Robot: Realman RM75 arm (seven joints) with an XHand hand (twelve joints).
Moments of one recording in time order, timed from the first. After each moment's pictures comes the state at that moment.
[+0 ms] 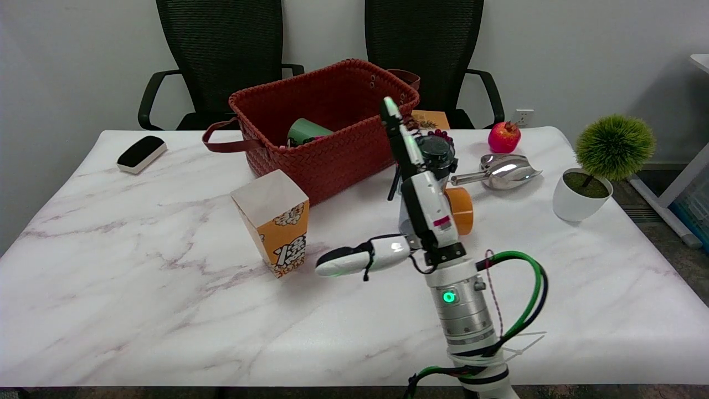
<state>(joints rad) -0.09 -1.22 -2.34 1.51 0.82 1.22 0.30</state>
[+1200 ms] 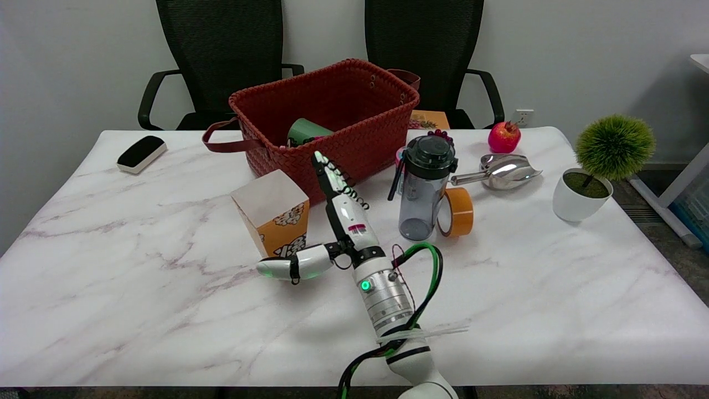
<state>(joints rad) 0.07 -1.50 -2.29 1.21 0.98 0.91 0.15</state>
